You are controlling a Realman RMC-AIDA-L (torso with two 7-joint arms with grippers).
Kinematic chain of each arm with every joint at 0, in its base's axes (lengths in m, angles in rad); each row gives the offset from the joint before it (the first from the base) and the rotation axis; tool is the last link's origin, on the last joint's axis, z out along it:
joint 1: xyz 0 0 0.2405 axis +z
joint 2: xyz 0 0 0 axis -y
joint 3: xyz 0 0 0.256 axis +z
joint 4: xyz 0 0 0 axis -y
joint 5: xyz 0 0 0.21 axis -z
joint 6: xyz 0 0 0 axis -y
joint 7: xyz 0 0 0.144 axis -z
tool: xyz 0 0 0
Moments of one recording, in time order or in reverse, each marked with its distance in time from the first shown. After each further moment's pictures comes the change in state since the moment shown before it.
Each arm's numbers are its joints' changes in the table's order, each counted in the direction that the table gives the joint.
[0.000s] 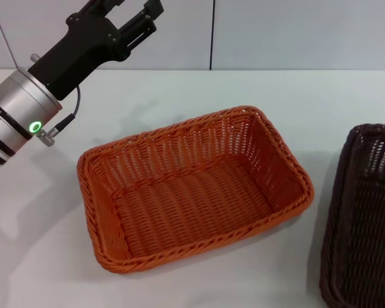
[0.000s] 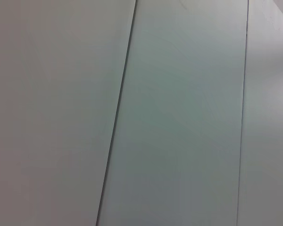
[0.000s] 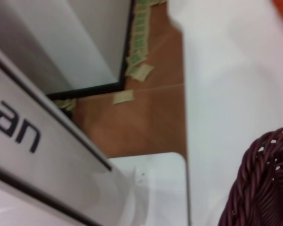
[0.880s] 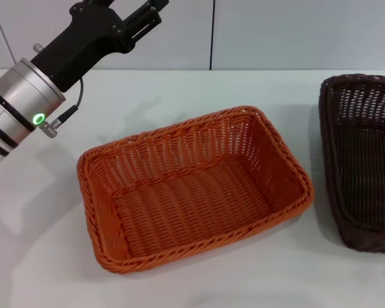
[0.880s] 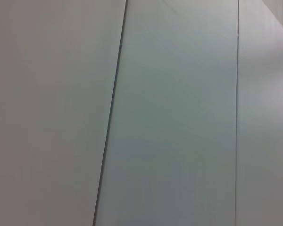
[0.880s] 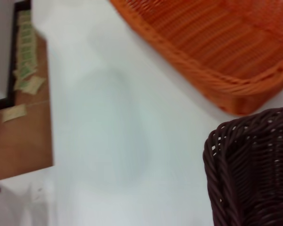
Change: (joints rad) left arm -0.017 -0.001 -0.001 -0.012 -0.002 0.006 -0.018; right arm 0.042 0.097 0.171 -0.061 -0.003 -0.206 -0.054
